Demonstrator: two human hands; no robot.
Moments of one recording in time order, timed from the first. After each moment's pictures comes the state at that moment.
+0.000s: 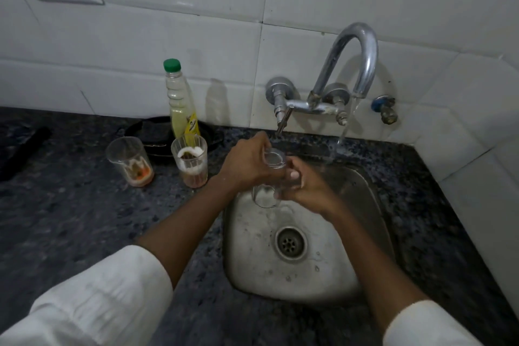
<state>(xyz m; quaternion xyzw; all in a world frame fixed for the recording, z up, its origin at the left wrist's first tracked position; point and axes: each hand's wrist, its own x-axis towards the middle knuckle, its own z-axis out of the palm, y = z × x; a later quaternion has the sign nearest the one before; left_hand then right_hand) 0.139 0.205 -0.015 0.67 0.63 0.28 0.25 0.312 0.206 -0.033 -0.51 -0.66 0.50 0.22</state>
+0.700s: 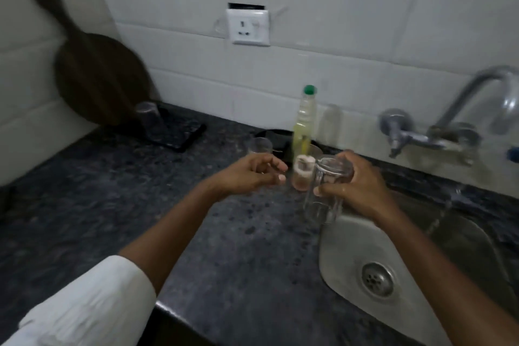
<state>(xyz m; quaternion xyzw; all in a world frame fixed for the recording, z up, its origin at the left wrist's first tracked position) -0.028 0.039 0.035 0.54 0.64 0.35 0.43 0.198 0.132 0.042 -0.46 -0.77 0.36 0.26</state>
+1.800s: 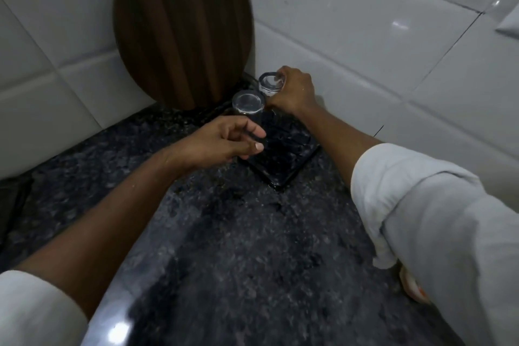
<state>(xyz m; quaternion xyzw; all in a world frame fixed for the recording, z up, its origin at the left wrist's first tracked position) -0.429 0.057 -0.035 0.38 0.73 0.43 0.38 -0.410 0.272 -0.053 -0.31 -0.90 0.26 0.15</state>
